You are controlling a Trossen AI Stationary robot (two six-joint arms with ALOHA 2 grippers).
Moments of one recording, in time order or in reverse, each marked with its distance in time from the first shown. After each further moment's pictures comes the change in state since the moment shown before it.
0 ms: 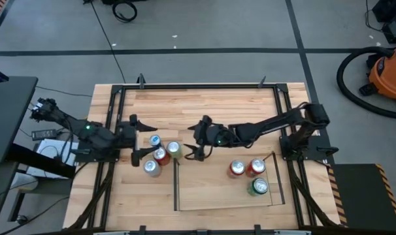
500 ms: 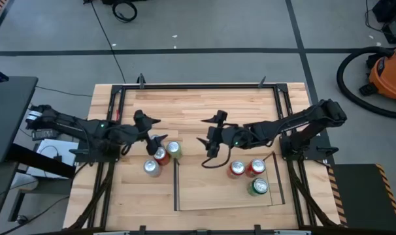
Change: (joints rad) left arm 0.258 0.163 0.000 -0.141 0.062 -0.168; right arm 0.058 -0.201 -0.073 -0.106 0.216 -0.225
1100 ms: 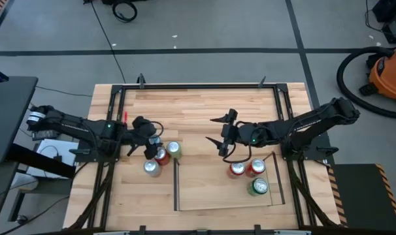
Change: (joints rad) left arm 0.040 0.097 0.000 -0.243 0.153 -0.125; right arm 0.019 -0.174 -0.209 0.145 -0.032 0.020
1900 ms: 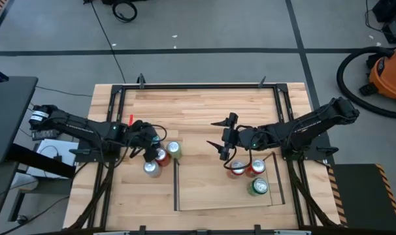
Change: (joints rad) left arm -0.002 0.070 0.007 -0.106 0.070 -0.085; right arm 0.041 0.004 -0.002 -0.028 0.024 0.023
